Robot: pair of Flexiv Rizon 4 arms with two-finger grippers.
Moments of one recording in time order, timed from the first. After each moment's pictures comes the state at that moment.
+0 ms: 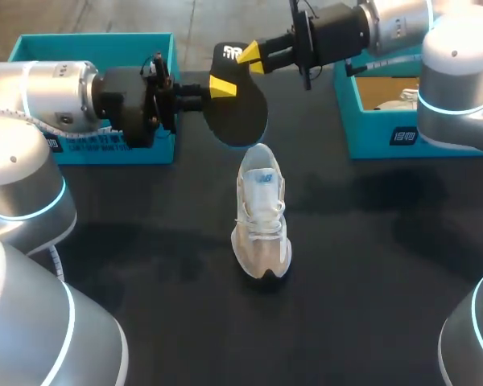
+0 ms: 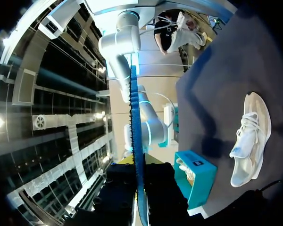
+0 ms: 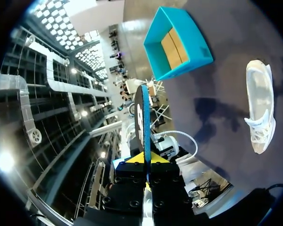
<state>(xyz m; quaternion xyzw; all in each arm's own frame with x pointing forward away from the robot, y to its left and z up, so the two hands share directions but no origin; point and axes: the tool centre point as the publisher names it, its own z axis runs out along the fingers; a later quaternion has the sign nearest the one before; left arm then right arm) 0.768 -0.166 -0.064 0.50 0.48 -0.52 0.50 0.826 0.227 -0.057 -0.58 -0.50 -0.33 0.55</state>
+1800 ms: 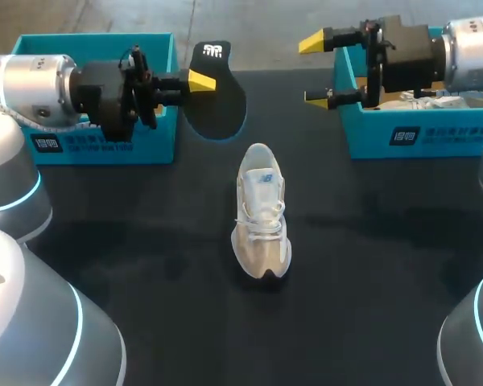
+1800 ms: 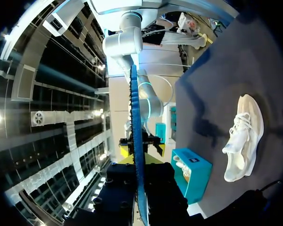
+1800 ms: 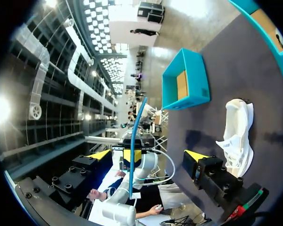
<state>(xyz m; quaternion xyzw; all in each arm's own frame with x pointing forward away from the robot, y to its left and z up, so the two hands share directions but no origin) 0.775 -0.137 -0.060 0.50 0.49 -0.51 0.50 0.801 0.135 -0.067 -0.56 -0.53 -0.49 0.42</state>
